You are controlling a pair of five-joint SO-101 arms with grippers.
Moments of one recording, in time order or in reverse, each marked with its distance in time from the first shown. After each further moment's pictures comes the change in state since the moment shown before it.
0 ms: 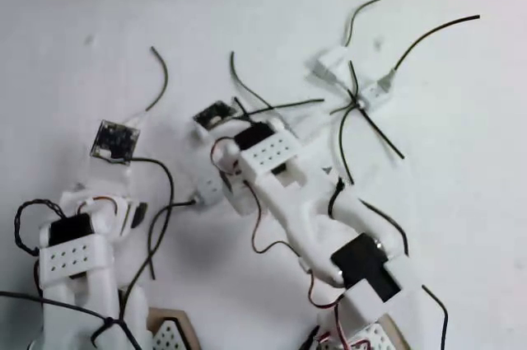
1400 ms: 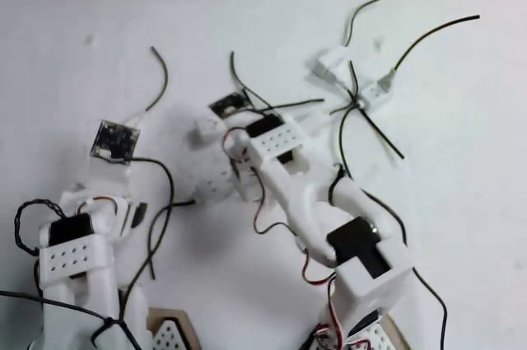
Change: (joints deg) left arm 0.0 0.0 0.0 0.0 0.0; right arm 3.4 6.5 -4.6 -2.5 -0.1
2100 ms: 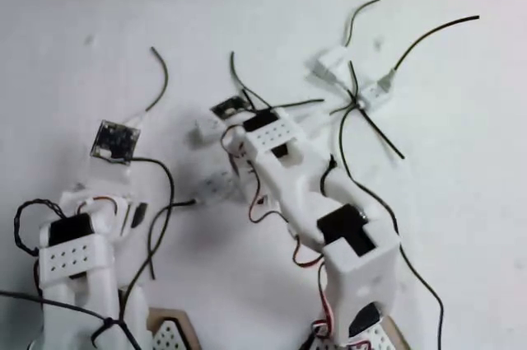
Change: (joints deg) left arm 0.0 0.0 0.0 0.0 0.0; right arm 2.1 9.8 -4.1 -0.3 -0.1
